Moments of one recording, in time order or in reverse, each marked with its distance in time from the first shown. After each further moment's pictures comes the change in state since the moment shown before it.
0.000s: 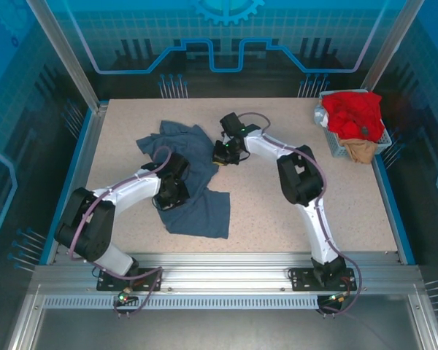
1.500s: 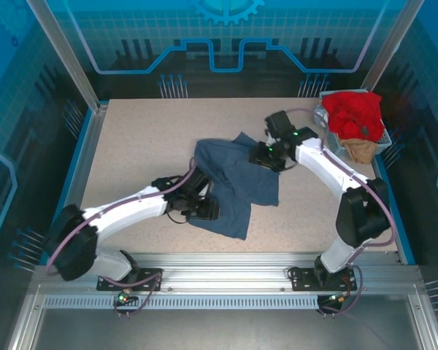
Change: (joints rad) left arm -0.329 -0.077 -0.013 0.106 0.185 0.202; right arm -0.156 -0.663 -0.557 -0.156 0.150 -0.111
